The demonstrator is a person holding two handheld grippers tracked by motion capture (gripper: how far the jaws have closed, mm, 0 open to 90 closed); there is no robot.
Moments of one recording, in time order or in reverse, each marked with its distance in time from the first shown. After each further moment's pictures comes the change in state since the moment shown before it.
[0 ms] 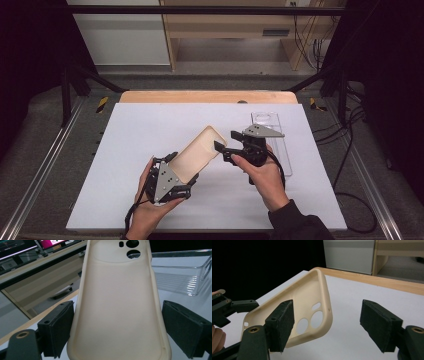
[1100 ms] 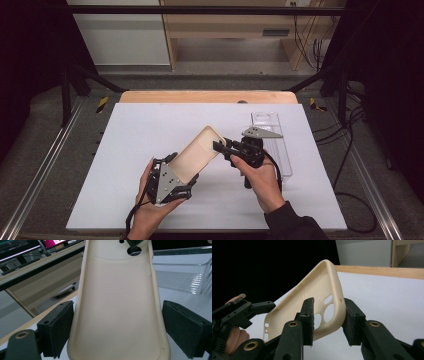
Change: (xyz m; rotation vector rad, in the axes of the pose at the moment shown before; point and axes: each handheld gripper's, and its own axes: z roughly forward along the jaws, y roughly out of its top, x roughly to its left) left arm -0.003 -0.003 0.002 0.011 0.023 0.006; right arm 0.000 -0.009 0.007 0.000 0.119 0.112
